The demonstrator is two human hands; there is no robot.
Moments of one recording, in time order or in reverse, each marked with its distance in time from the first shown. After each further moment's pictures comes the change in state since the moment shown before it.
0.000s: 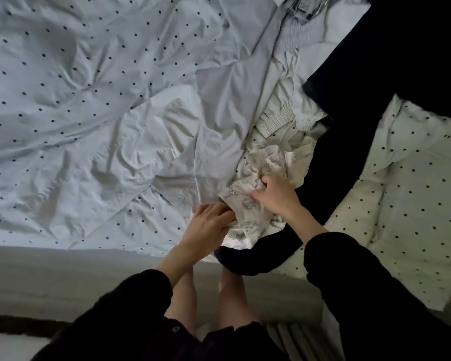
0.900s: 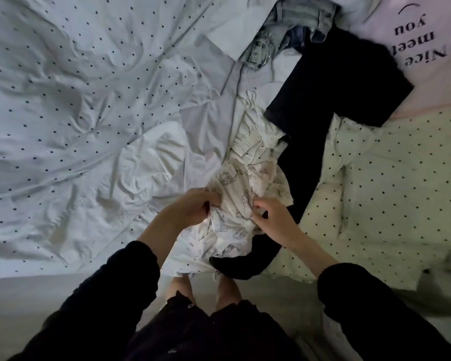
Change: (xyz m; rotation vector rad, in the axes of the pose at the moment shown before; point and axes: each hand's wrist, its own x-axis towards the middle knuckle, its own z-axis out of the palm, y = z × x) left_hand 0.060 0.054 -0.109 -1.364 -0.276 -0.994; right_hand -0.115 0.011 -0.022 0.187 0.183 -0.277
